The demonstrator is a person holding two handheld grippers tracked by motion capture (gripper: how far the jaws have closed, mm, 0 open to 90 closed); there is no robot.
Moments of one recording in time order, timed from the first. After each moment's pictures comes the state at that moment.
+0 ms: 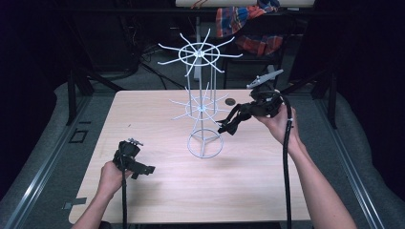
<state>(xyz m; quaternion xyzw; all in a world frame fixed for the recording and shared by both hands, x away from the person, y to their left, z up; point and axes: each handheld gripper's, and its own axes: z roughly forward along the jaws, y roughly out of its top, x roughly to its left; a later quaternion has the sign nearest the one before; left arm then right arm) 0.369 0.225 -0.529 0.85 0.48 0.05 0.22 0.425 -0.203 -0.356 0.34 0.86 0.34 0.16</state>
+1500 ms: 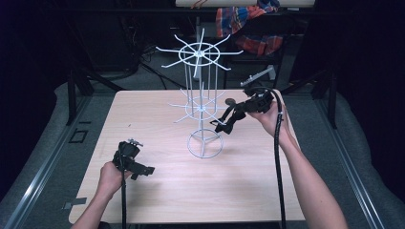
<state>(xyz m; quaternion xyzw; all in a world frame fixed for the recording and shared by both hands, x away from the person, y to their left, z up) 0.368 0.226 -0.529 0.85 0.48 0.05 0.22 0.466 -0.197 -0.384 0.36 0.87 0.33 0.12</state>
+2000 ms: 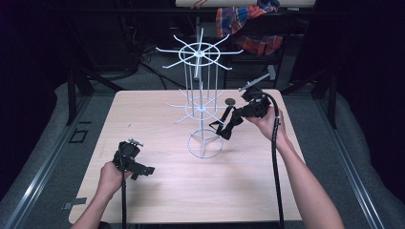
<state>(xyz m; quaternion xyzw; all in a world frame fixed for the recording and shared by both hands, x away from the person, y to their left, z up) 0.368 0.225 -0.529 0.85 0.48 0.05 0.22 0.469 -0.195 -0.406 0.37 0.87 0.33 0.09</state>
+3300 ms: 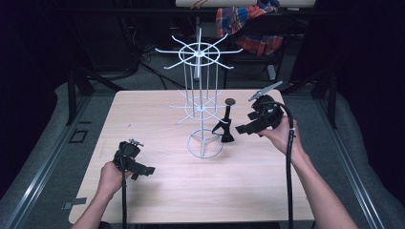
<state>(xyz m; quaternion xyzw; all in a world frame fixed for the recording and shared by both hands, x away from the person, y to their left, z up) 0.368 0.224 -0.529 0.85 0.47 0.05 0.22 0.412 -0.212 -0.384 0.35 0.88 0.32 0.08</state>
